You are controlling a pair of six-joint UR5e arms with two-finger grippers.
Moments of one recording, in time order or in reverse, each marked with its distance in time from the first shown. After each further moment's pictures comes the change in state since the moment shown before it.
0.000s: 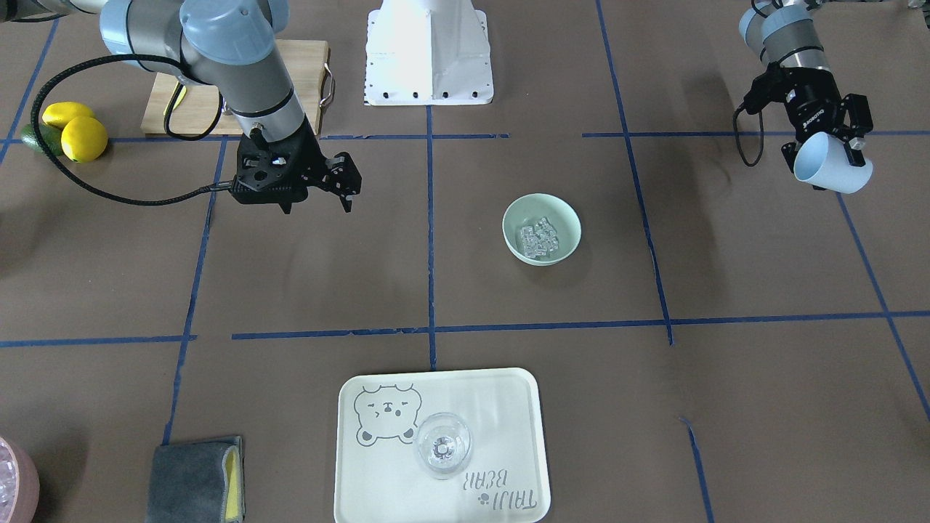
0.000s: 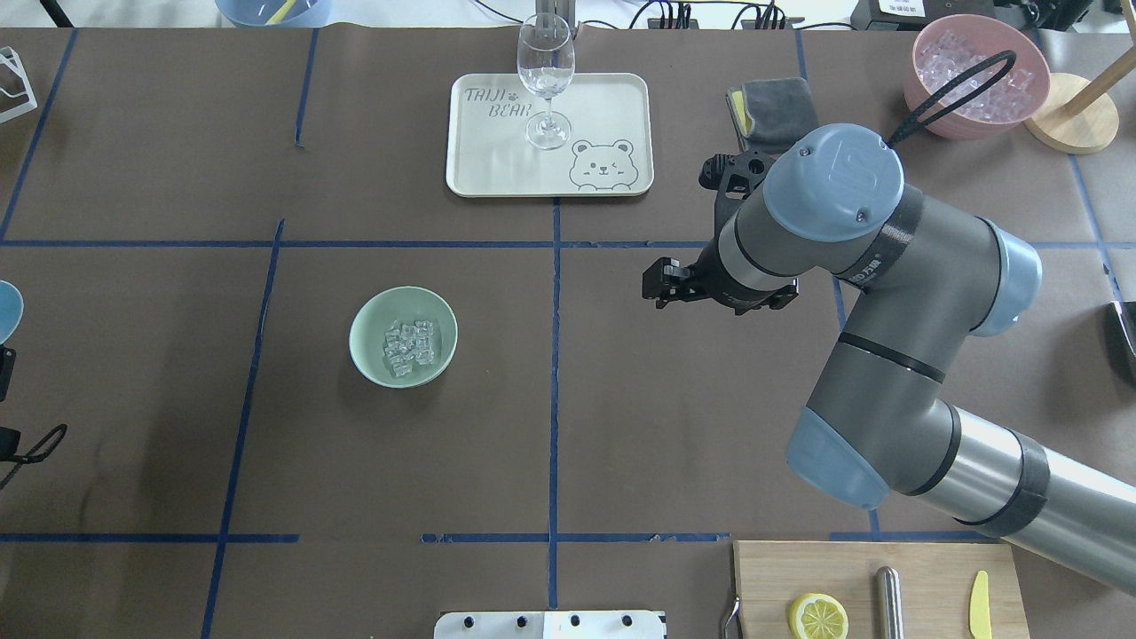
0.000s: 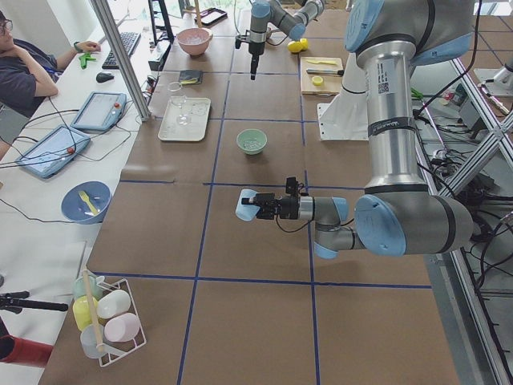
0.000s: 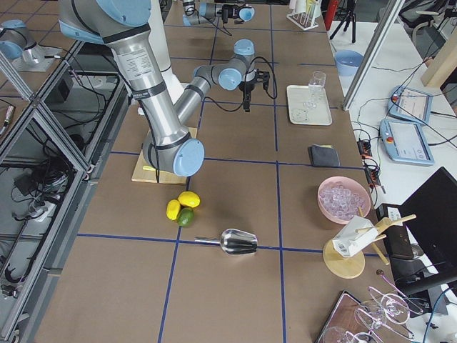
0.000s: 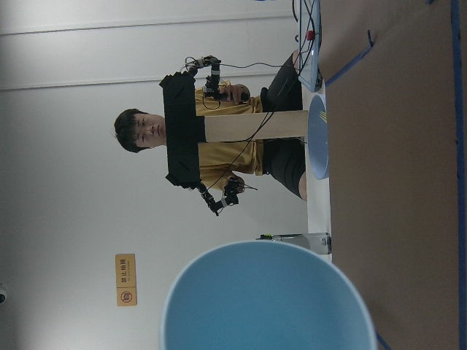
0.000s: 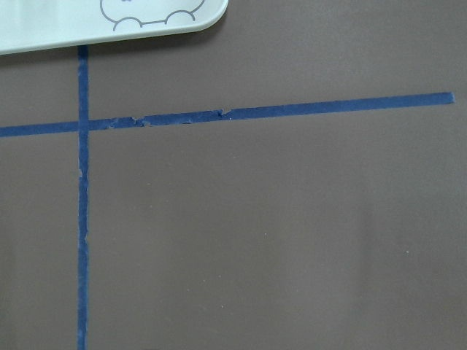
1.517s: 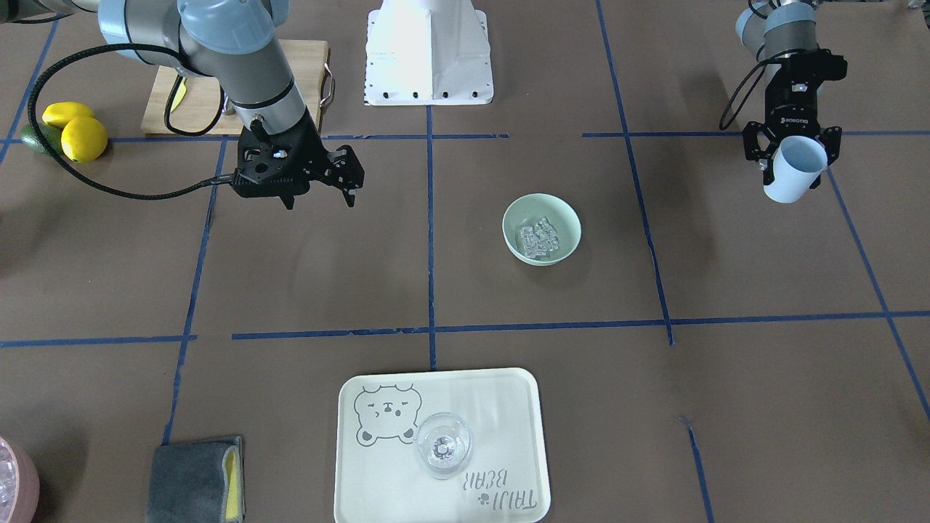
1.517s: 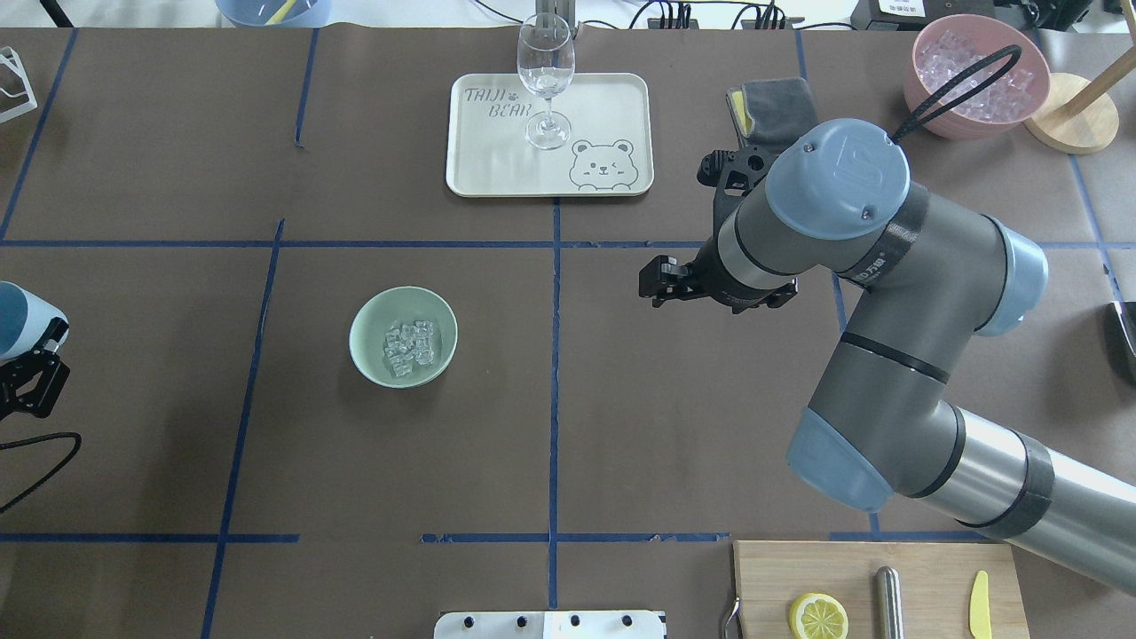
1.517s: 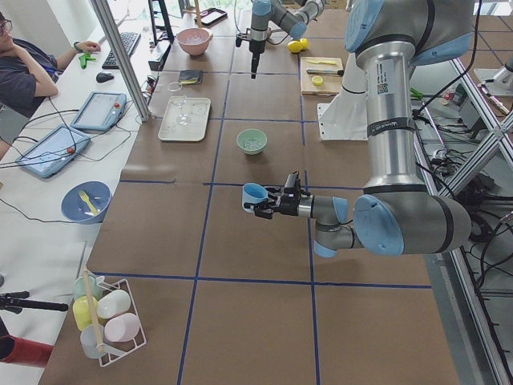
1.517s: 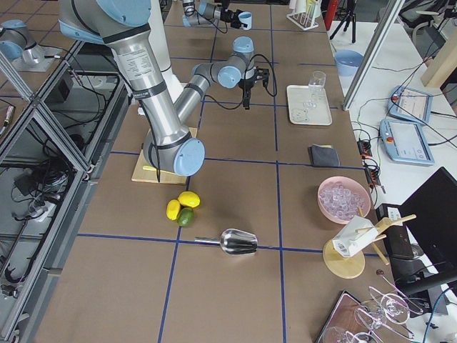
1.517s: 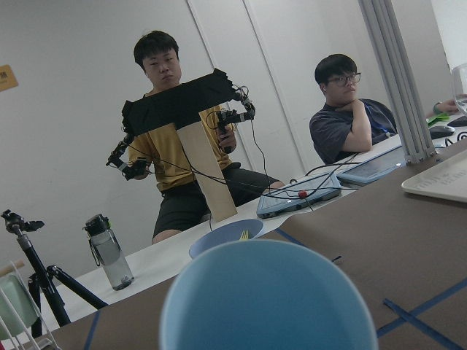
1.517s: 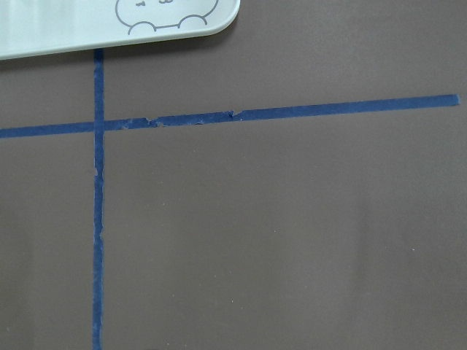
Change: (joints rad) left arm 0.011 -0.009 -0.001 -0.018 -0.183 -1.166; right arm 0.001 0.006 0.018 -0.007 0.001 0.001
